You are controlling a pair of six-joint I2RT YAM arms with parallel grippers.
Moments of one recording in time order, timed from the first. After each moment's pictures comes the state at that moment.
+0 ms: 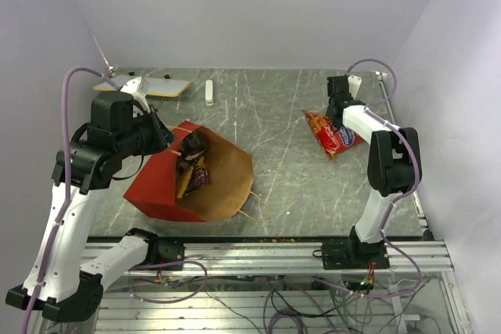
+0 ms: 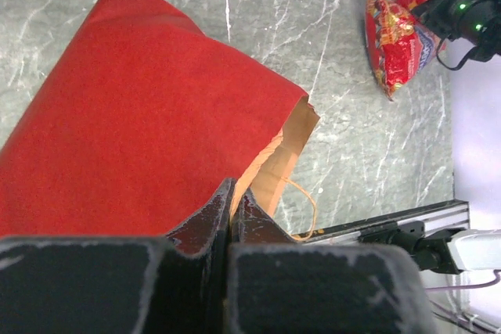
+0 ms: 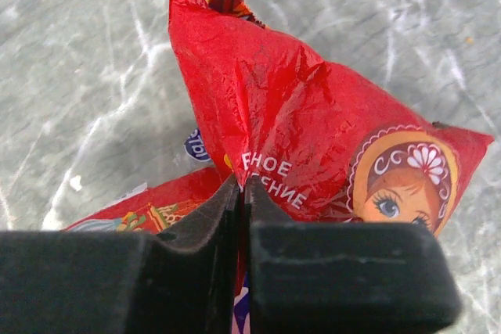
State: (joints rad) left arm -0.31 0.97 1.46 -1.09 0.09 -0.50; right arm 0.13 1.89 1.31 -0.24 0.48 0.37
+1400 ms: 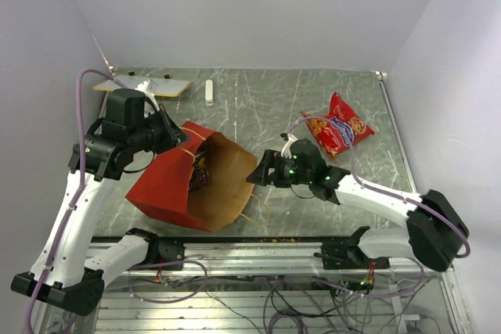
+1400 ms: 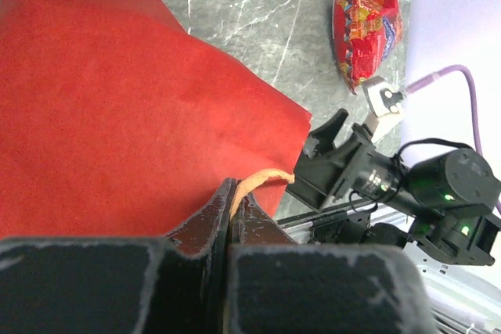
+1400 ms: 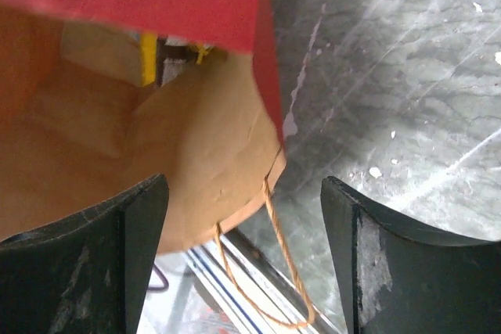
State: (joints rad) left arm -0.31 0.99 1.35 -0.98 0.19 -0.67; right arm 0.76 1.22 0.60 0.06 -0.27 0.78
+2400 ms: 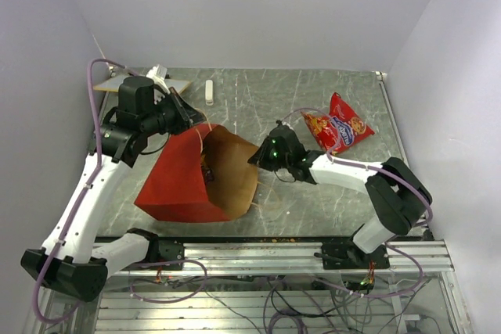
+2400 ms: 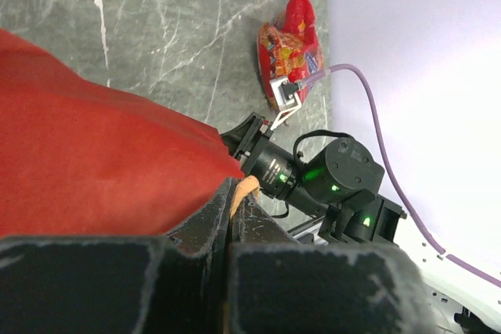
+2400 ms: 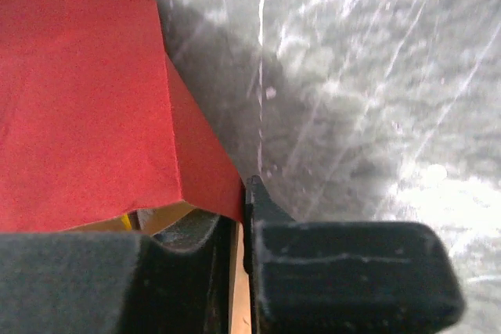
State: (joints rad) left arm -0.31 1.09 1.28 -0.67 0.31 -0.79; right arm 0.76 1.58 0.80 0.11 -0.01 0.97
